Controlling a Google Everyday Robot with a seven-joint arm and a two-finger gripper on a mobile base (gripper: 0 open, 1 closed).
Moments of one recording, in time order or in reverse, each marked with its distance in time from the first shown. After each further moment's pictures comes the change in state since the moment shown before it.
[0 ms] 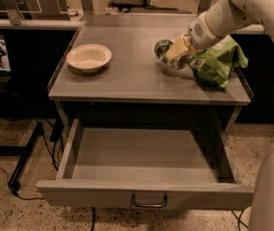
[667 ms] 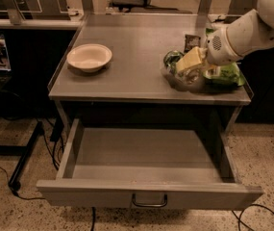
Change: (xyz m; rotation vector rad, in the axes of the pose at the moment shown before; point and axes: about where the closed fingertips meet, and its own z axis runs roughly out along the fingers) arm 0.060 0.028 -0.035 -0.060 -0.040 0.190
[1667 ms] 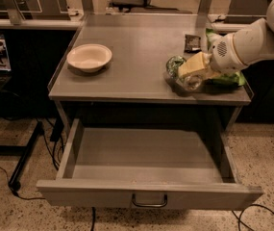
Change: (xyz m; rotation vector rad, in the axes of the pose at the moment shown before) arm 0.023 0.003 -0.011 -0.030 -0.026 0.119
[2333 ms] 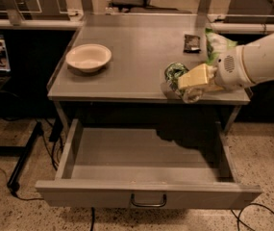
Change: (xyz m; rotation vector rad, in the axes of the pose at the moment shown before) arm 0.045 0.039 -0.022 -0.030 -0.049 -0.017
